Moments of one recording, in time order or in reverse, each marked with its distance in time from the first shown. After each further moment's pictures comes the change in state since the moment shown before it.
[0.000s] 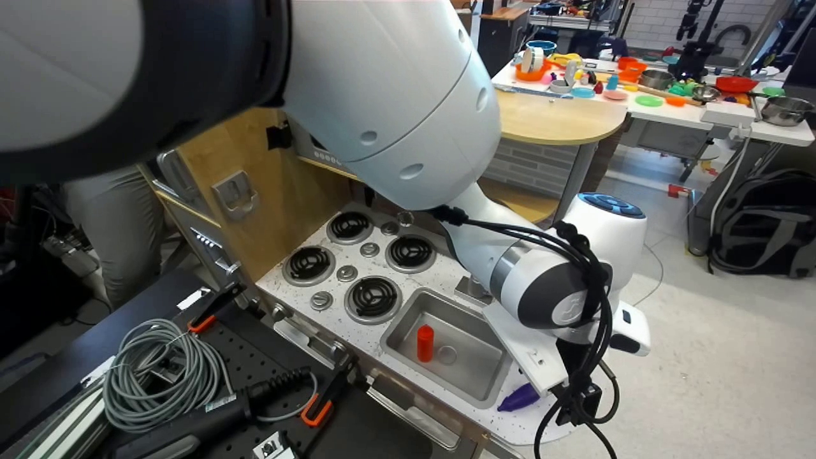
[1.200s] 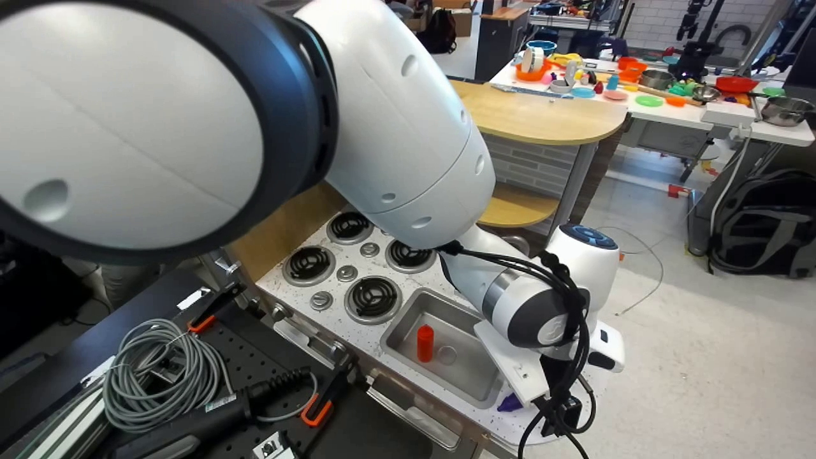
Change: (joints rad) arm 0.002 0.140 0.004 0.102 0.000 -0.002 0.041
